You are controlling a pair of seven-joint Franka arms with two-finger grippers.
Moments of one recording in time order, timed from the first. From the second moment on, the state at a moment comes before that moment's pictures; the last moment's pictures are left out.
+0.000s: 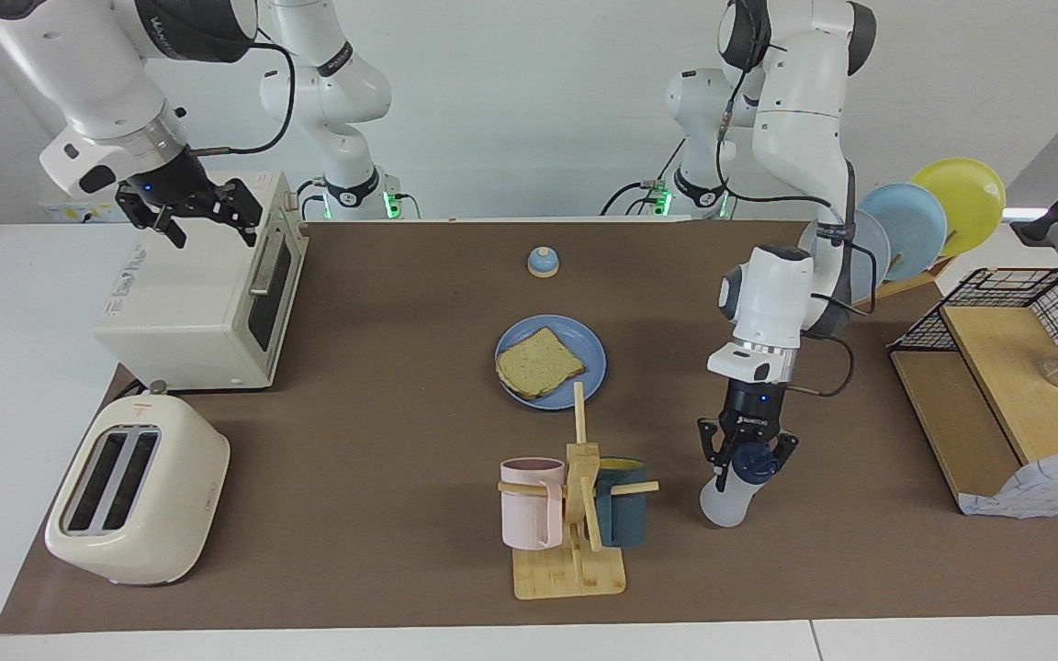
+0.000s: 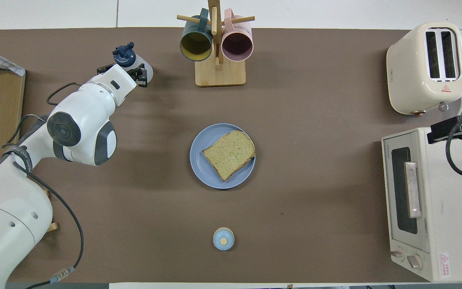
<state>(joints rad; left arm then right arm) -0.16 0.48 -0.08 -1.96 0.10 3.21 -0.04 0.04 -0.05 -0.09 -1.64 0.00 1.49 -0.04</state>
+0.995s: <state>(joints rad) -0.16 0.50 -0.08 -1.96 0.10 3.21 -0.04 0.04 -0.05 -0.09 -1.64 0.00 1.49 -0.04</state>
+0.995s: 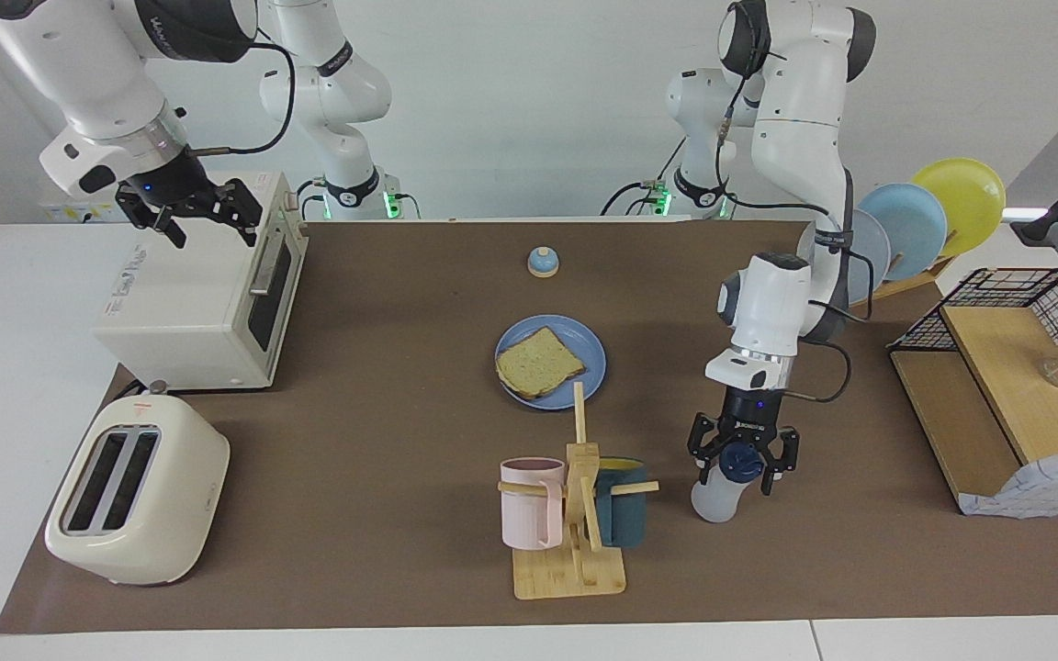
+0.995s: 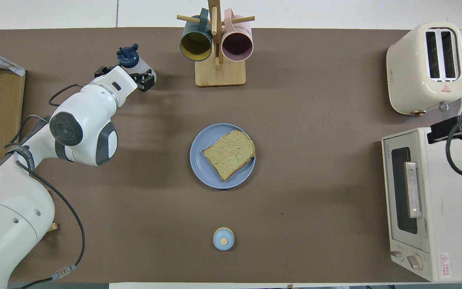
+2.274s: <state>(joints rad) -0.36 0.06 -0.10 -2.16 0.10 2.68 -0.34 0.04 -0.05 -0.09 -1.64 0.00 1.49 -0.04</state>
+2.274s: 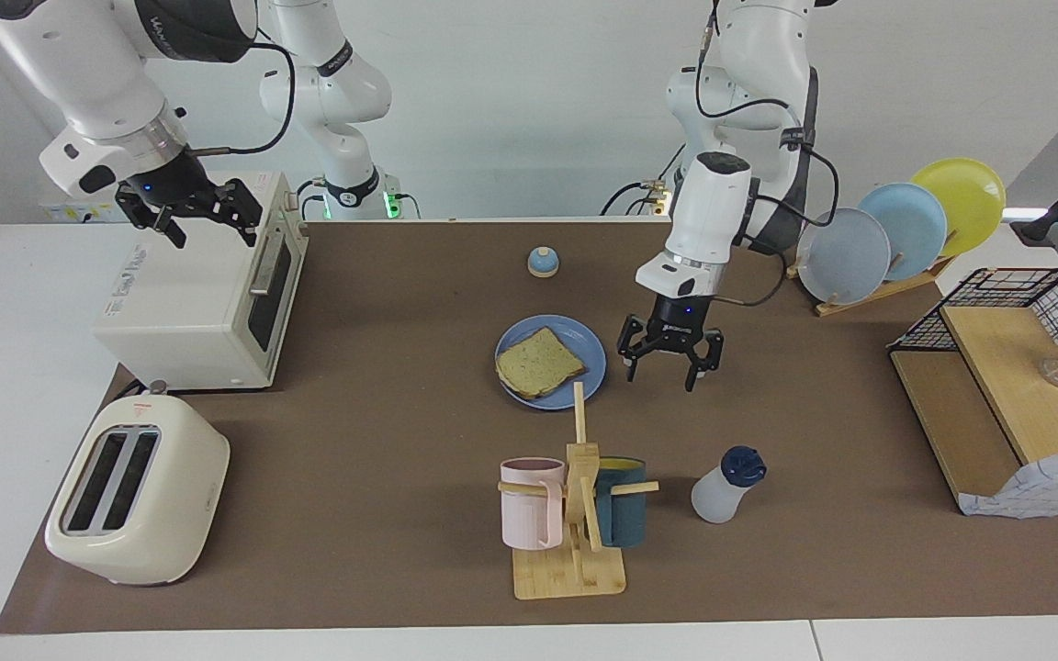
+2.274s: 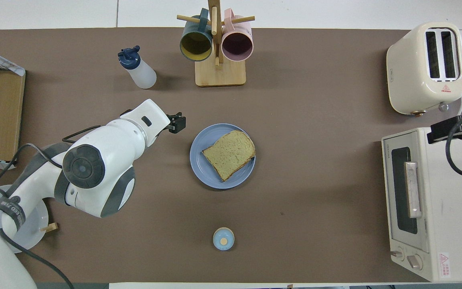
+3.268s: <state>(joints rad) 0.05 -0.11 -0.07 -1.74 0.02 1.66 0.30 0.04 -0.05 -0.09 -1.64 0.00 1.49 -0.04</state>
